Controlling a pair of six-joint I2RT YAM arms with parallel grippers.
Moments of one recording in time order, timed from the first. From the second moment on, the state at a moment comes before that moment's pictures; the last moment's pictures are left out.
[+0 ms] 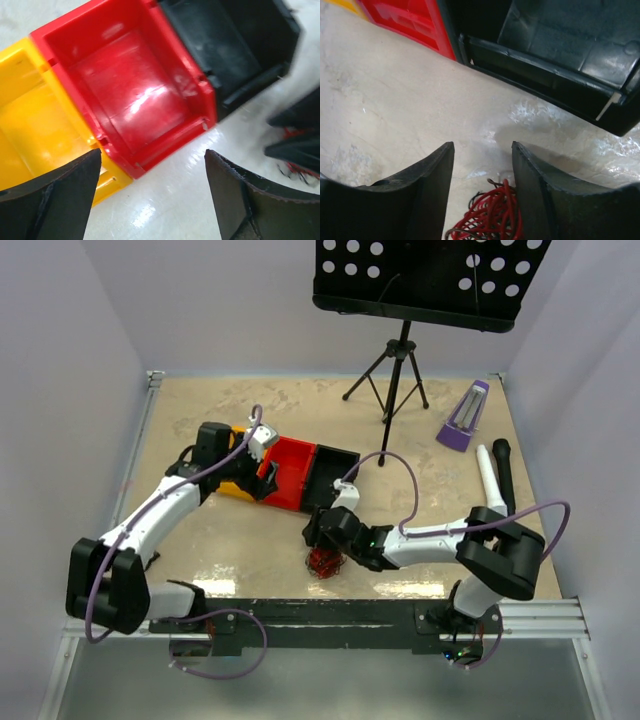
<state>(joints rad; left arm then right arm) -0.27 1.32 0.88 -0.32 0.44 0.28 1.11 1.58 0.65 0.25 0.38 0.98</state>
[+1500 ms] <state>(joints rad) -0.95 1.15 0.58 -0.54 0.69 1.65 1.09 1.19 0.48 0.01 0.17 1.00</state>
